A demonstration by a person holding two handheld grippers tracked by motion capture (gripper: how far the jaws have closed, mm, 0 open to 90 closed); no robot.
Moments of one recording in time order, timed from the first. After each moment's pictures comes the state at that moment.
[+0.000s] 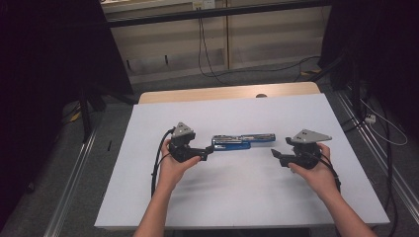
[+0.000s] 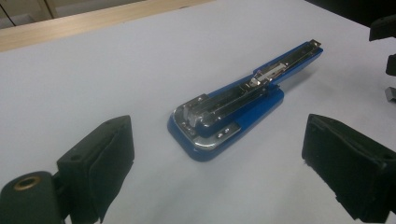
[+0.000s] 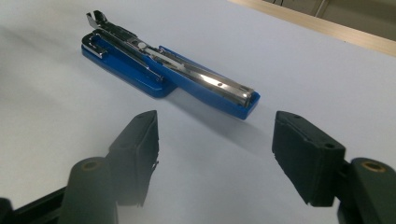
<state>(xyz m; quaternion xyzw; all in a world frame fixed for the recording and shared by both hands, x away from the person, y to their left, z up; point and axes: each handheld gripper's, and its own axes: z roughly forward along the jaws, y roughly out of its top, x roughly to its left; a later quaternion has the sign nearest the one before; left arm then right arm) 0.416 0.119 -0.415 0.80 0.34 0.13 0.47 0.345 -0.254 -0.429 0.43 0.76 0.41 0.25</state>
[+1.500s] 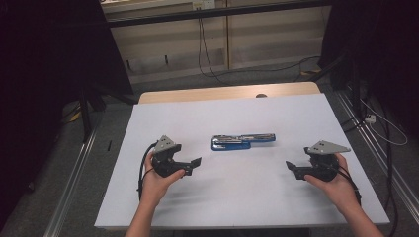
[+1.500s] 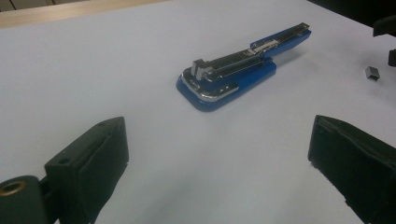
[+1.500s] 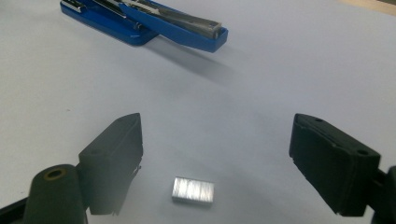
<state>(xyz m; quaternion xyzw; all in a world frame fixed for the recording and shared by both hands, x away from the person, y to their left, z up) 0.382 0.163 -0.422 0.80 0.35 0.12 0.48 0.314 -0.290 -0.443 0.46 0.76 0.38 0.25</state>
